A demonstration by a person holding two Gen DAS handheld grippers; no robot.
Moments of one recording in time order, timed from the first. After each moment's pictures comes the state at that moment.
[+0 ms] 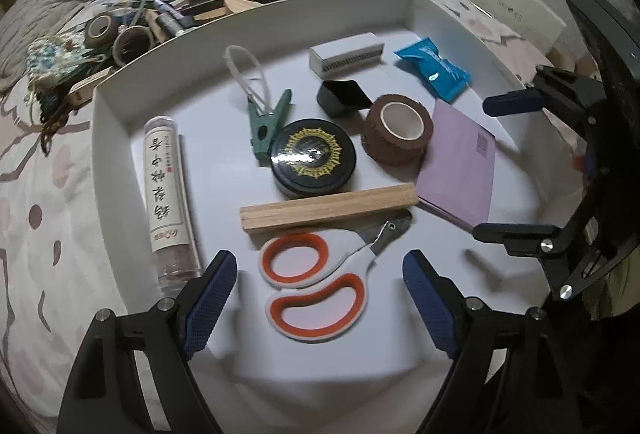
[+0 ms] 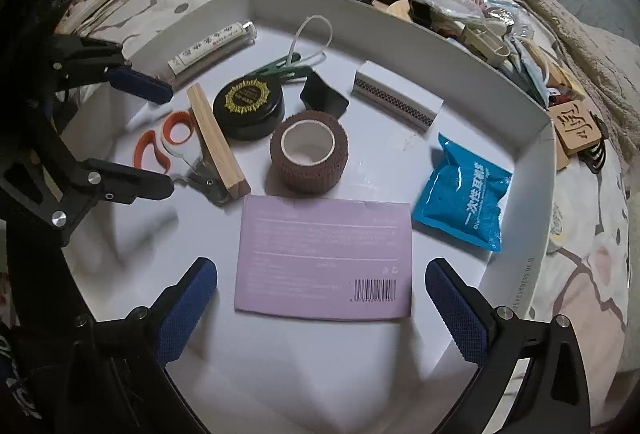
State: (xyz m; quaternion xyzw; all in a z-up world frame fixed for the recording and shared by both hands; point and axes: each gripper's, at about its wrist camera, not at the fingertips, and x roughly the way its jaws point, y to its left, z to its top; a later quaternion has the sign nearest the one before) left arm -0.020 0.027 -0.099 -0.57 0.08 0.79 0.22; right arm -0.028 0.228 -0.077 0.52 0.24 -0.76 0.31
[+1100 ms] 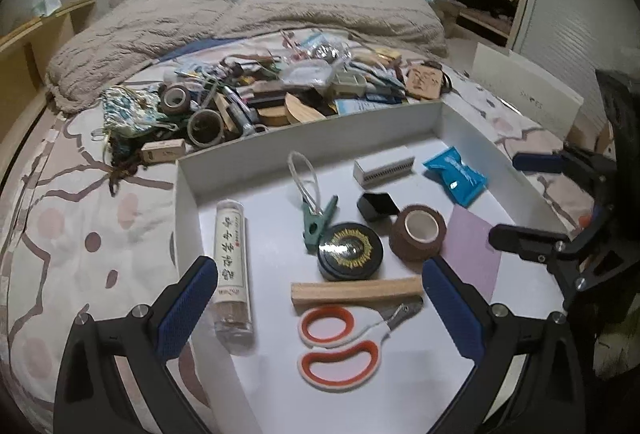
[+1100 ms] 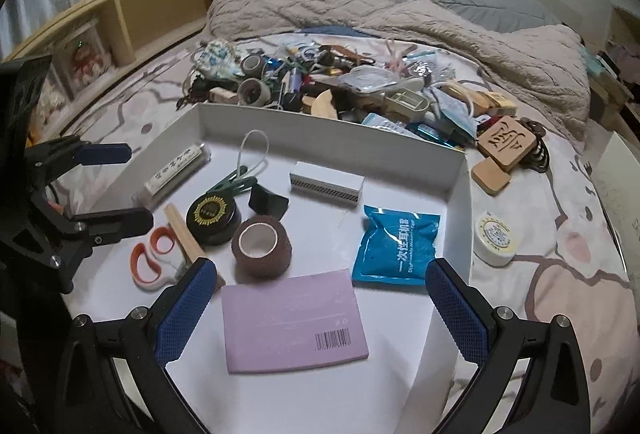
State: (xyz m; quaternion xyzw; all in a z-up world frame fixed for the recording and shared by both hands) left arm -0.026 0.032 -0.069 -0.42 0.03 0.90 0.15; right arm -0.030 0.235 -0.054 0.40 0.12 -0.87 0.26
